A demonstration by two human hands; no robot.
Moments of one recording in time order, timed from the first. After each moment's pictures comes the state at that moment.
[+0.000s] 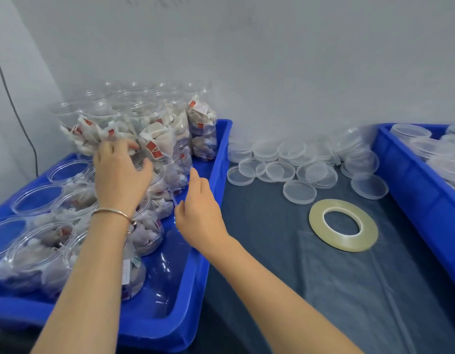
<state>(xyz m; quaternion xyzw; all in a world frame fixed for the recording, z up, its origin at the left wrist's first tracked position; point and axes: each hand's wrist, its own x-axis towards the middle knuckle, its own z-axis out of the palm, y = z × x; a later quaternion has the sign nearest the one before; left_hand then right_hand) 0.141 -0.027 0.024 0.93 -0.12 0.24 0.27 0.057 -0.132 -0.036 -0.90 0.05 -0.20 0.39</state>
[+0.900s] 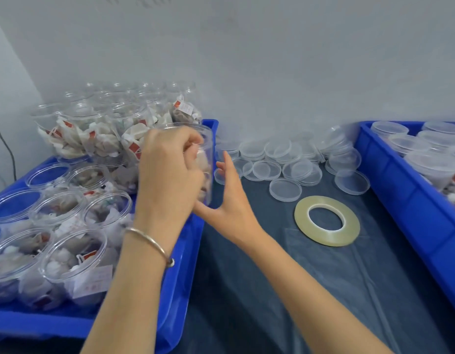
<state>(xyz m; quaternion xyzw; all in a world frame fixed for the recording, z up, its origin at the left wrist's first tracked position) 0.039 -0.096 0.064 0.82 -0.30 0.29 0.39 0.014 -0.195 -0.027 -0.80 0.03 -0.23 0.56</state>
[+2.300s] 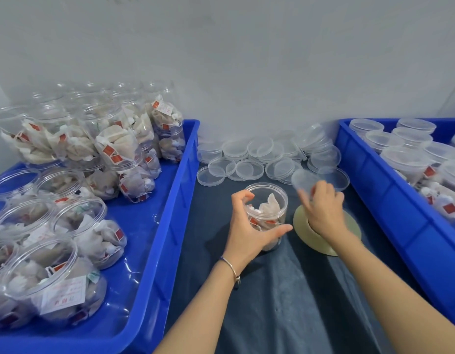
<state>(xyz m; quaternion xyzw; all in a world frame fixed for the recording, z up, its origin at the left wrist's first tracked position) 0.017 -0.215 -0.103 0.68 -0.34 -0.08 0.64 -0.053 -0.380 -0.083 -0.89 0.33 -0.27 0.15</state>
